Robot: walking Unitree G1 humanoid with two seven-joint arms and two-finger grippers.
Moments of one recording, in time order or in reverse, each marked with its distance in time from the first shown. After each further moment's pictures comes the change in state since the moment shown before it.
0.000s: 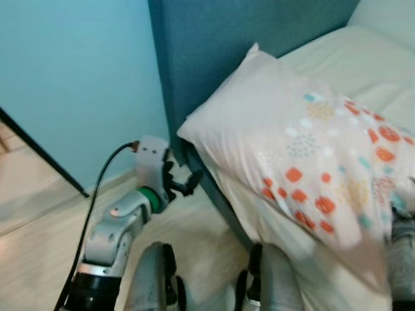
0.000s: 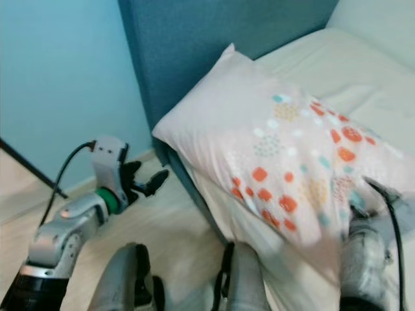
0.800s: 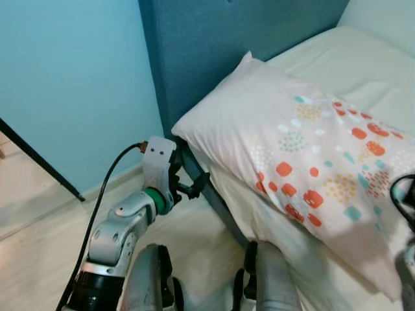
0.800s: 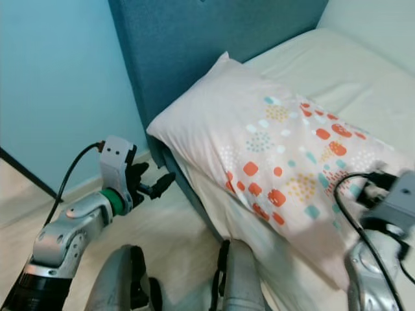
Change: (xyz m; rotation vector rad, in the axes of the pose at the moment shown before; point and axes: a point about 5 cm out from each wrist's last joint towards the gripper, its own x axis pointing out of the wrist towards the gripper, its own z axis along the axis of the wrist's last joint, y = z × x) left arm 0.003 -0.004 -0.003 -0.010 -0.001 -0.015; right arm -0.073 0.113 0.098 -0.075 -0.486 0.833
